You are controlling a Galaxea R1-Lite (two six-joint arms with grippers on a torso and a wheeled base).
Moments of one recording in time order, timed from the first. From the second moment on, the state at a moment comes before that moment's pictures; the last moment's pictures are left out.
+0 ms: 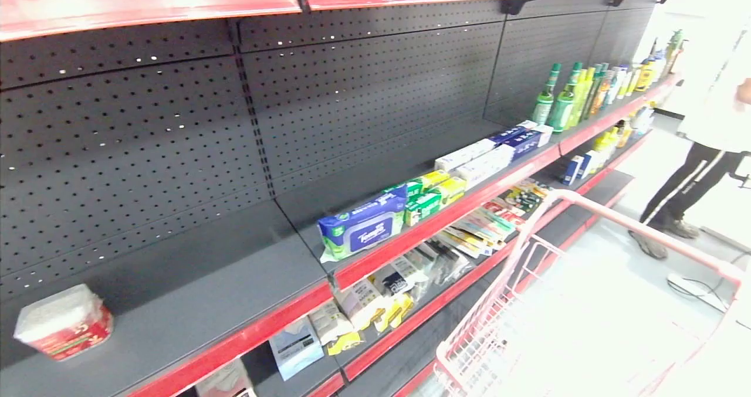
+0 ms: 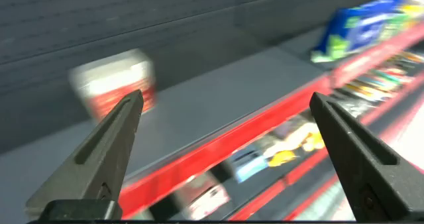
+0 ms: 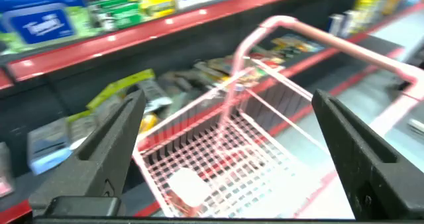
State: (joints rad) left arm 0.00 0.00 0.00 0.00 0.00 0.01; right arm 0.00 0.00 0.00 0.00 -0.01 0.00
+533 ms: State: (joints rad) left arm 0.00 0.00 0.00 0.00 0.00 0.01; right arm 0.00 0.00 0.00 0.00 -0.01 0.00
